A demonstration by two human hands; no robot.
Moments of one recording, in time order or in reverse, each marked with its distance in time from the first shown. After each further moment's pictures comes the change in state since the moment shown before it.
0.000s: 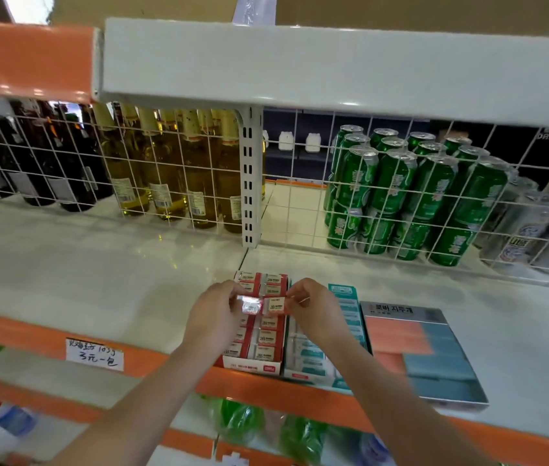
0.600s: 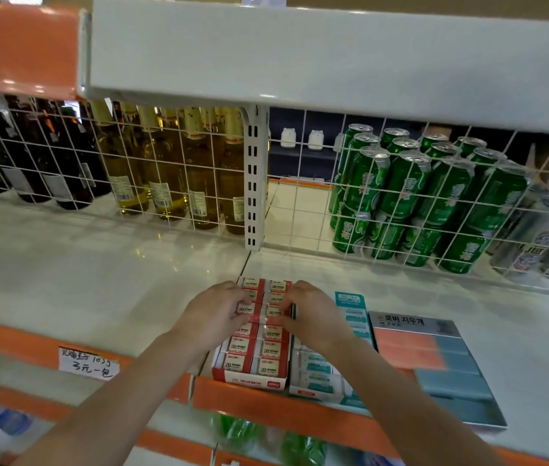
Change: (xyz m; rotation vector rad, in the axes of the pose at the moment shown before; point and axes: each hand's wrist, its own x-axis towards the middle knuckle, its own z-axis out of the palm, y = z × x) left_hand 0.033 -0.022 -0.008 0.315 -0.293 0.285; right_hand 0.018 -0.009 0.002 -0.433 -0.131 -0.338
